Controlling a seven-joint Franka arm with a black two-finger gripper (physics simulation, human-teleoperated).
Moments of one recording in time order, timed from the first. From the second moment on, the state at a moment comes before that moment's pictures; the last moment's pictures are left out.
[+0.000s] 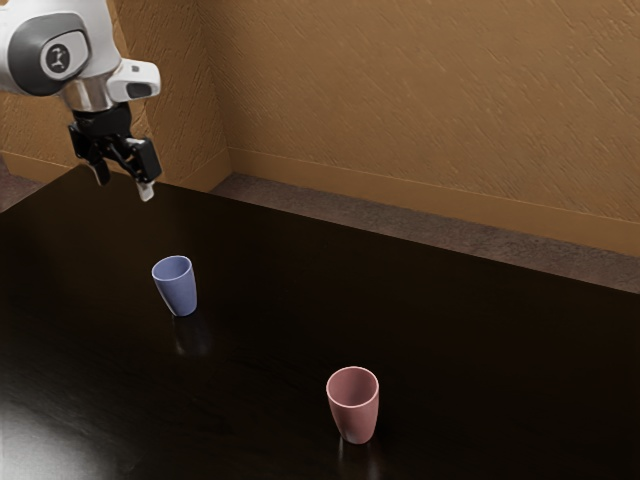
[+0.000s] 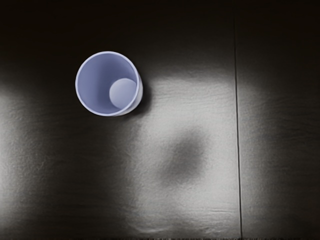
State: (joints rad) arm -0.09 -0.17 0.19 -1.86 0.12 1.74 0.12
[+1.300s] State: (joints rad) arm -0.24 0.31 -0.12 -1.86 -0.02 2.06 0.01
